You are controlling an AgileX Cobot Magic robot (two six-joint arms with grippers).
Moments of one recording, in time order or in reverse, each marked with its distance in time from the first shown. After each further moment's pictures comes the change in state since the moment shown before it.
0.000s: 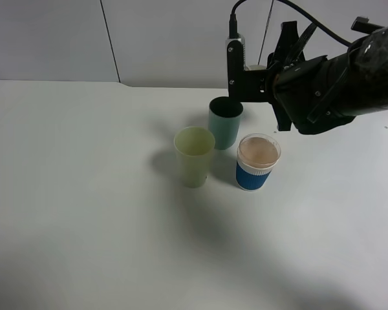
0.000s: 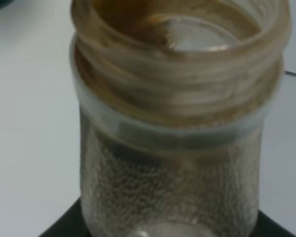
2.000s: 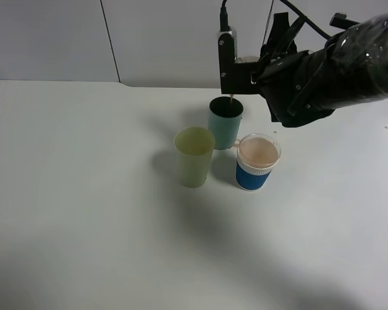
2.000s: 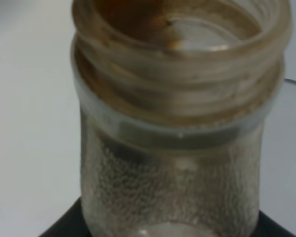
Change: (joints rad) left arm 0.000 0.000 0.000 0.000 0.000 0.000; right arm 0.014 0.061 -0.085 0.001 0.062 -0.021
